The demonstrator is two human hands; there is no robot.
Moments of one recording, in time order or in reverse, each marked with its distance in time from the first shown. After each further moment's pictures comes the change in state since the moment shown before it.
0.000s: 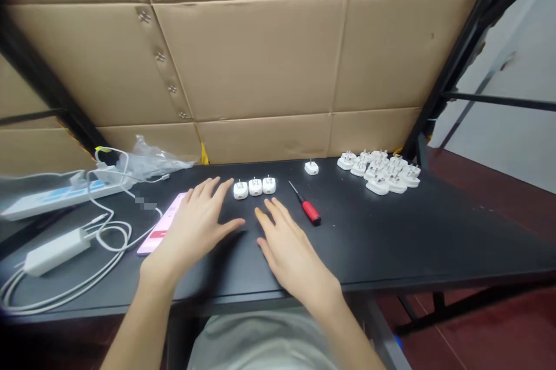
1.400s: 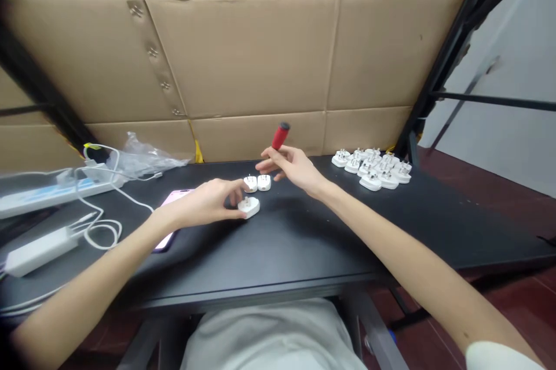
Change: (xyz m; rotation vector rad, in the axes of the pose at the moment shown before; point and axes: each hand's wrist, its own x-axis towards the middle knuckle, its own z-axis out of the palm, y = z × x) left_hand 0.057 -0.014 -0.006 -0.132 -0.428 0.342; right_hand 0.108 0.058 -0.069 0.949 0.116 0.016
